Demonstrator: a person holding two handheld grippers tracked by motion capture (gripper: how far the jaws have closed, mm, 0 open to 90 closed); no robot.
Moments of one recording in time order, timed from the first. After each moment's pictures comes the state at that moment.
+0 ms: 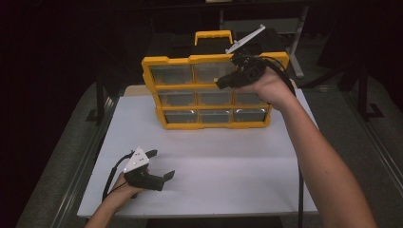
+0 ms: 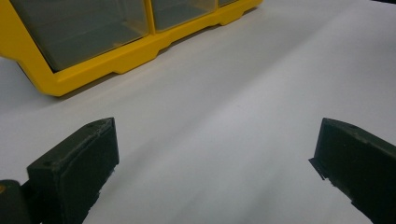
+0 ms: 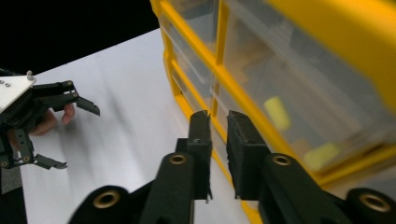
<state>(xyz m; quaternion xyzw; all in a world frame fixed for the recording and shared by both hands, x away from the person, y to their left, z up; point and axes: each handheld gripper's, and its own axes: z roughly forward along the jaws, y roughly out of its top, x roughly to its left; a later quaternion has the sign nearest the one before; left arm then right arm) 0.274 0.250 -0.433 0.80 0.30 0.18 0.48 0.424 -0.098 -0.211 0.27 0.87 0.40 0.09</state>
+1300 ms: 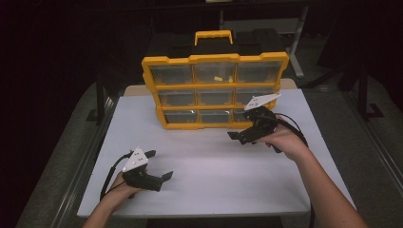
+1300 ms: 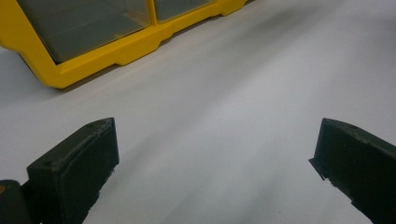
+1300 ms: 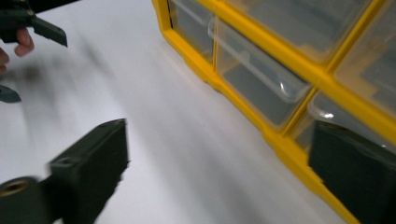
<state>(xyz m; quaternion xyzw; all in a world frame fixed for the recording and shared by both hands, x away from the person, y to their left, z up) 0.275 0.255 -0.433 0.81 0.30 0.18 0.47 0.365 -0.137 -0.344 0.31 0.85 0.41 0.12</state>
